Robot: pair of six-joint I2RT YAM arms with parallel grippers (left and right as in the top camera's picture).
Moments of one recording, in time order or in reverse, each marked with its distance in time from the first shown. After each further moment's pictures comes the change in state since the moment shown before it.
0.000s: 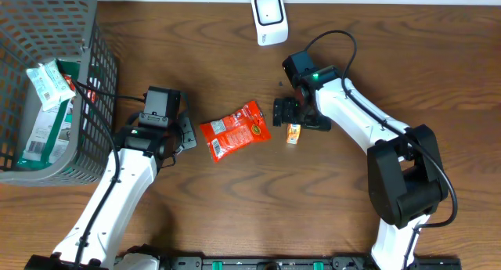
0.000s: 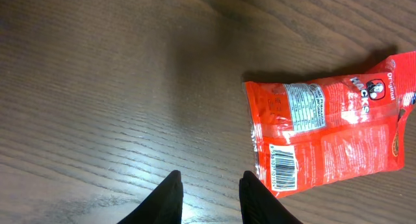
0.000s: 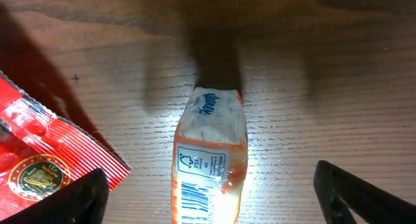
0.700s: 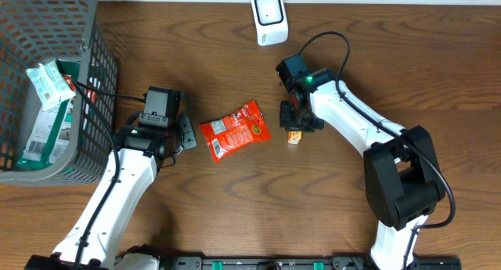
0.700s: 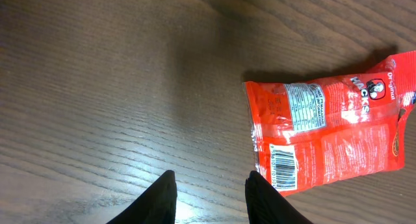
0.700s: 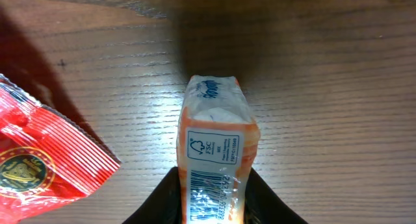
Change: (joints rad) left arm 0.000 0.000 0.000 0.000 0.000 0.001; right arm 0.034 0.000 0.000 -0.026 0.063 0.002
